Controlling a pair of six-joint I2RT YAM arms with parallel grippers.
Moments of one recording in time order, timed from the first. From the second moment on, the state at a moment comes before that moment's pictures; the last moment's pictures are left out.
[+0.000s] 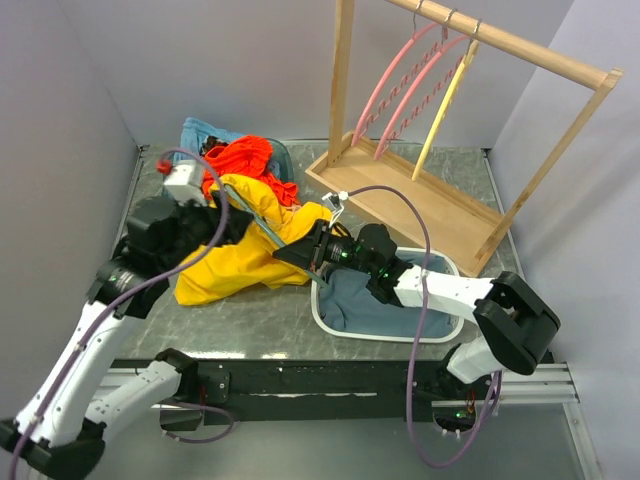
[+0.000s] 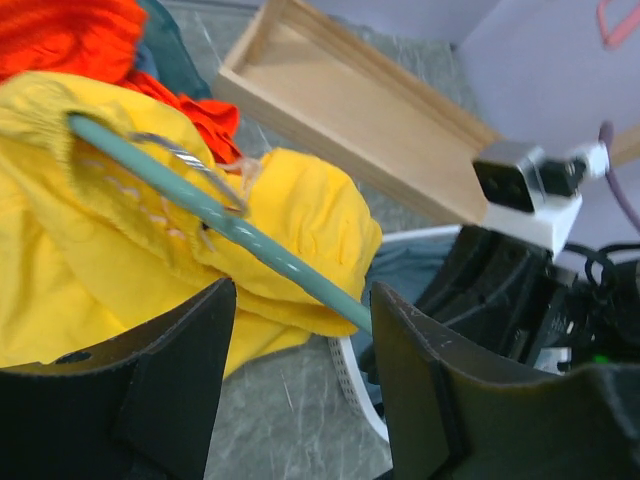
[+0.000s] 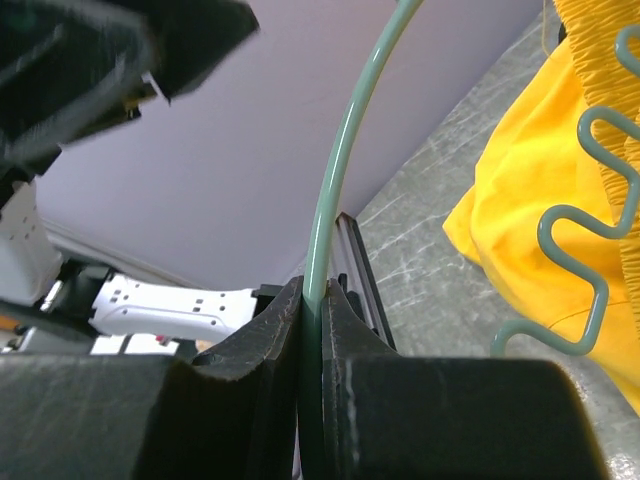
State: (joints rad) left arm -0.37 0.82 1.11 -0.52 0.11 -0.45; right arm 0.82 1.44 0.73 0.83 -0.44 0.94
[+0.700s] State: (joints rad) left arm -0.57 1.06 1.14 -0.46 -0.40 -0.40; right arm 0.79 1.48 0.74 0.87 -0.52 1.02
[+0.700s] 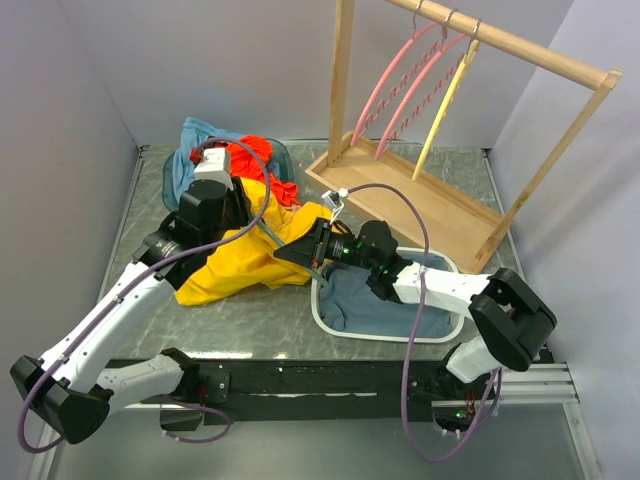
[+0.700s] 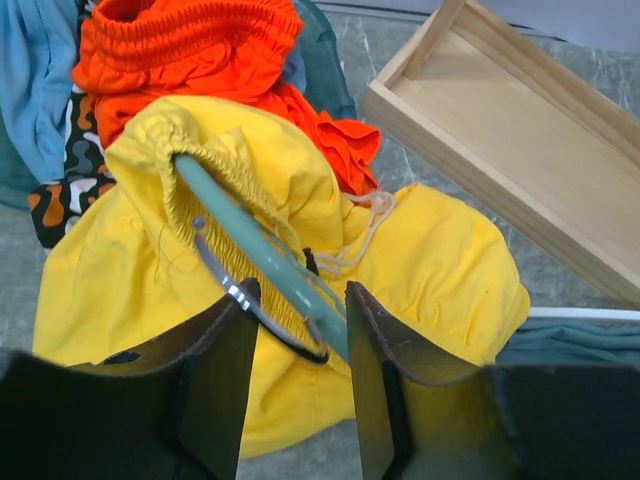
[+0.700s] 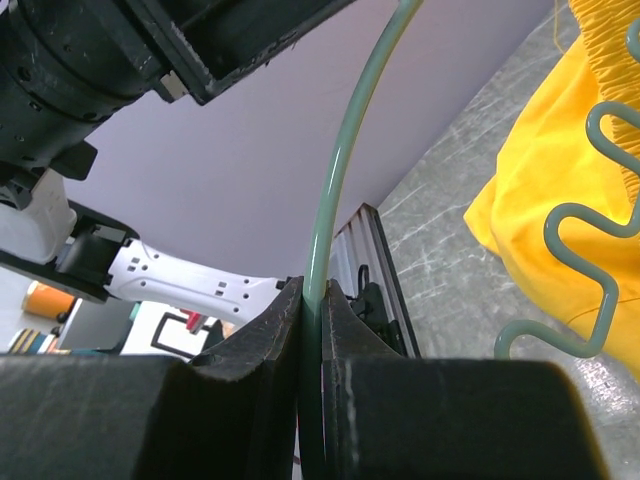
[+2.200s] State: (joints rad) left arm -0.61 1.05 1.06 -0.33 -0.76 -0.59; right arm 1.01 1.32 0.84 -0.07 0.40 0.53
